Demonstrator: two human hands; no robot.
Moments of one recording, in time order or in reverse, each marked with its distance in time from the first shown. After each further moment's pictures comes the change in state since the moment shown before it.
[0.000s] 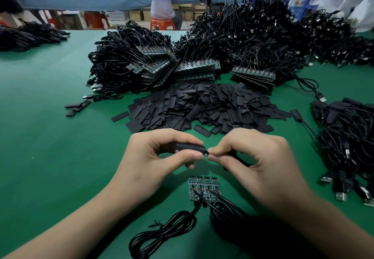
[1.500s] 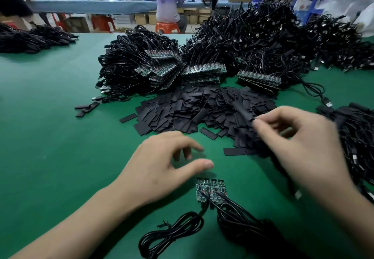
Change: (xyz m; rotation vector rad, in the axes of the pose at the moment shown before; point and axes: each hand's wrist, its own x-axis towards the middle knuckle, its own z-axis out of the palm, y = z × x) left_hand 0.002 0.008 -0.008 0.667 -0.122 -0.018; right_hand 0.012 0.014 -0.028 -0.086 0.230 0.452
